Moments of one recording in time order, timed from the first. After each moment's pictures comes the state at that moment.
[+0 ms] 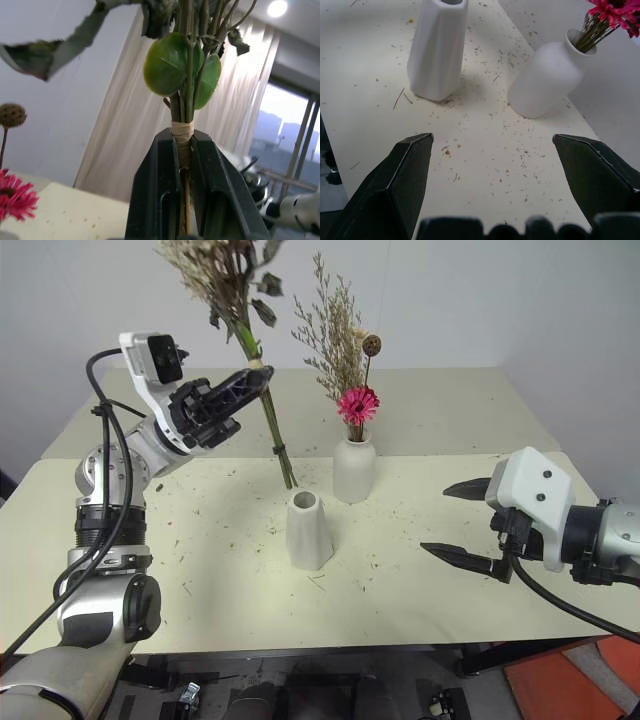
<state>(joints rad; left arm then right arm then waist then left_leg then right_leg) -1.01 0.39 0.23 0.37 -0.89 0.78 -1.25 -0.12 -1.13 -0.48 -0.65 0.61 0.73 1.00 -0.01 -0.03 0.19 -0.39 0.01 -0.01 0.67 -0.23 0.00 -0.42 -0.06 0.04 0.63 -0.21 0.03</state>
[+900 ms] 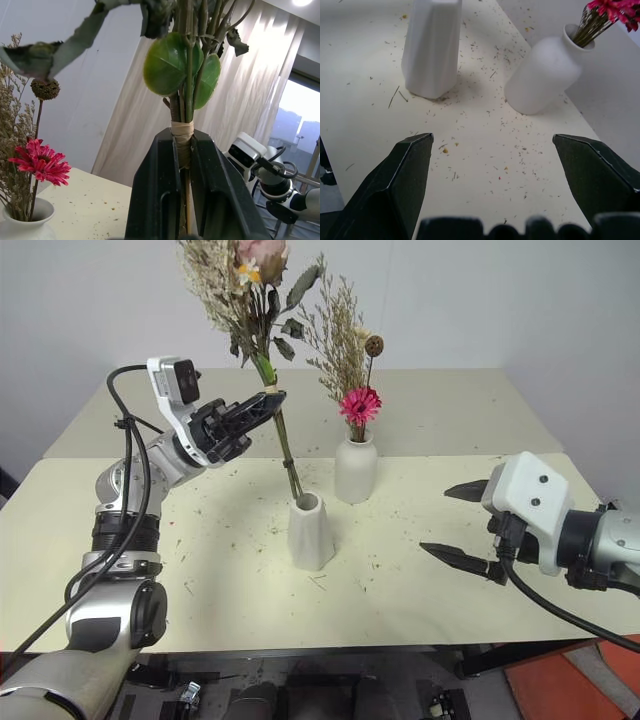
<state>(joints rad) -0.99 0.35 0.22 0.45 -0.81 0.70 -1.27 -0.09 -1.13 -0.49 -0.68 0.61 0.75 0.95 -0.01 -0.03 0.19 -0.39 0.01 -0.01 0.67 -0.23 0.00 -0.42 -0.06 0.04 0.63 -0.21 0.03</state>
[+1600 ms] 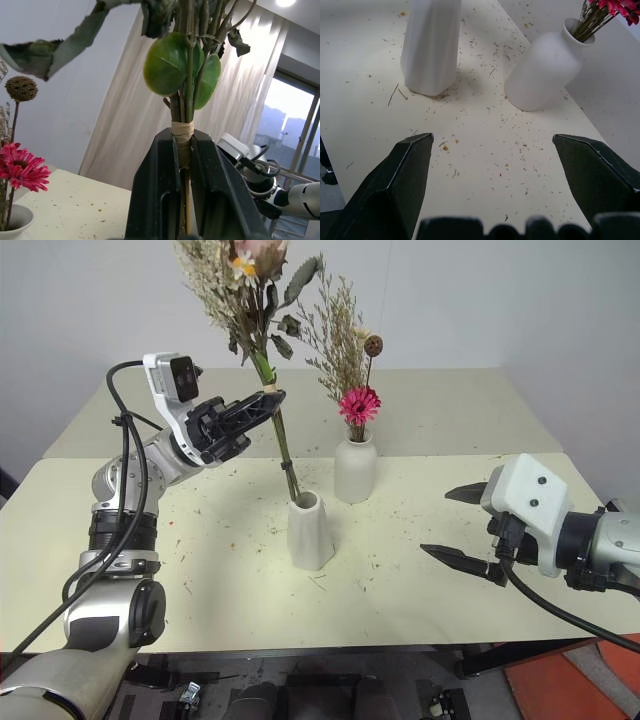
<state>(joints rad) -0.99 0.37 0.22 0.43 -0.83 0.74 -1.31 -0.09 -1.13 -0.48 -0.68 0.61 0.75 0.95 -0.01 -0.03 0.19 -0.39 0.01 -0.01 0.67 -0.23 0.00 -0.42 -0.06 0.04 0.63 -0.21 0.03</state>
